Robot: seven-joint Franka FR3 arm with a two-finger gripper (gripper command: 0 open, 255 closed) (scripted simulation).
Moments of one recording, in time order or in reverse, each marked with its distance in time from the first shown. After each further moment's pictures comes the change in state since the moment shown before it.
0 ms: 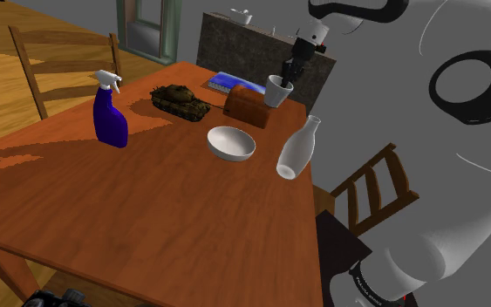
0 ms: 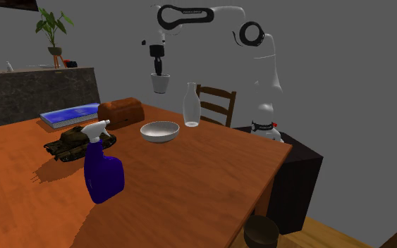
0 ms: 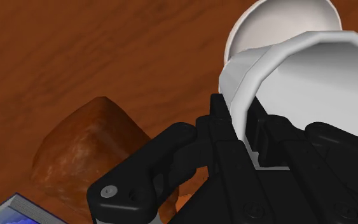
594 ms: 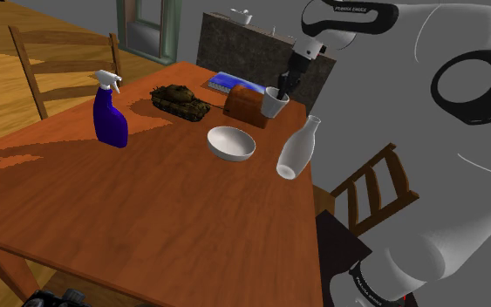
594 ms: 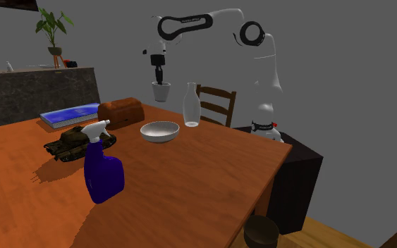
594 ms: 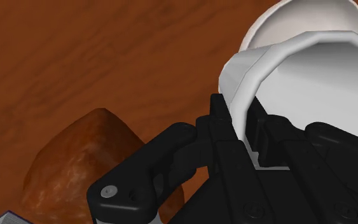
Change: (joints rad) arm -0.002 -0.009 -0.002 -0.128 0.002 0.116 -0.025
